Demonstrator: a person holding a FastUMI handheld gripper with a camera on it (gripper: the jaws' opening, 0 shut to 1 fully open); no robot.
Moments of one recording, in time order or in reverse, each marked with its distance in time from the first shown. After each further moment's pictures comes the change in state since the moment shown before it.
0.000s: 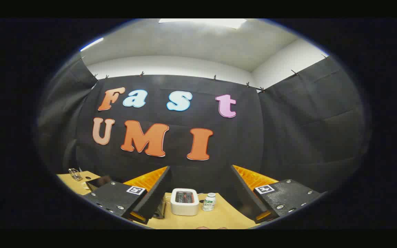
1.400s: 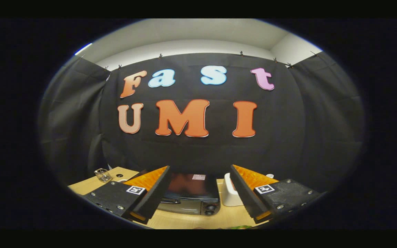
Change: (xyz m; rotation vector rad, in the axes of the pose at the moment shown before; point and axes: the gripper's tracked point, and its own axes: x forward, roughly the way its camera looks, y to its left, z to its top) arm 0.028 0.181 -0.094 0.104 0.290 0.218
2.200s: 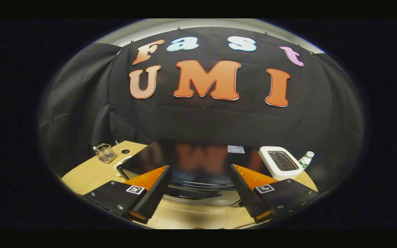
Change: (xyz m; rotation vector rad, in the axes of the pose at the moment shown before) arm 0.068 0.090 -0.121 -0.089 0.248 0.094
